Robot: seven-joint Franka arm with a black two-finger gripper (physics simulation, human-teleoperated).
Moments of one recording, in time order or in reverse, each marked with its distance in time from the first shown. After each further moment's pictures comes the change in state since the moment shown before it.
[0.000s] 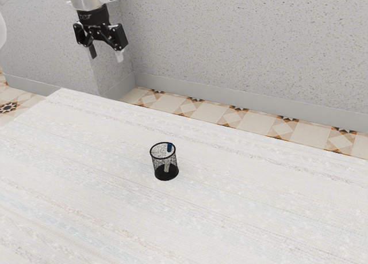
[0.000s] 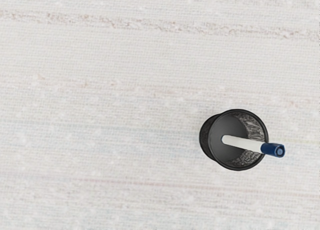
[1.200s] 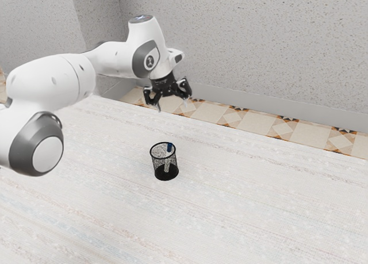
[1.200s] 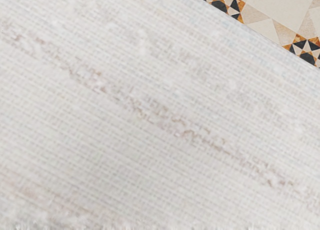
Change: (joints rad) arm -0.059 0.426 -0.035 0.011 -0.132 0.519 -0.497
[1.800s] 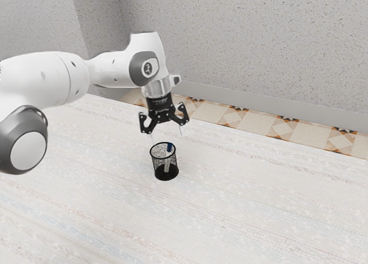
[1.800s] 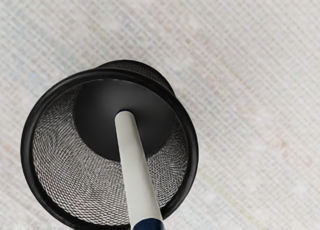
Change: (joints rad) arm -0.048 -0.139 0.002 -0.240 -0.086 -0.208 -0.241
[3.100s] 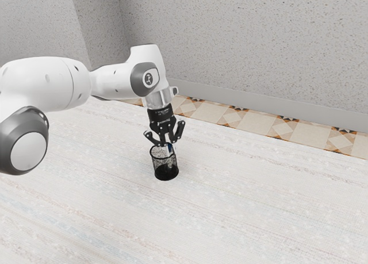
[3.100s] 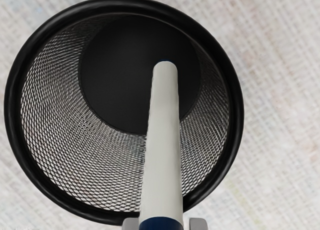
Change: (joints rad) arm -0.005 0.001 -0.002 -0.081 -0.062 0.037 -0.153
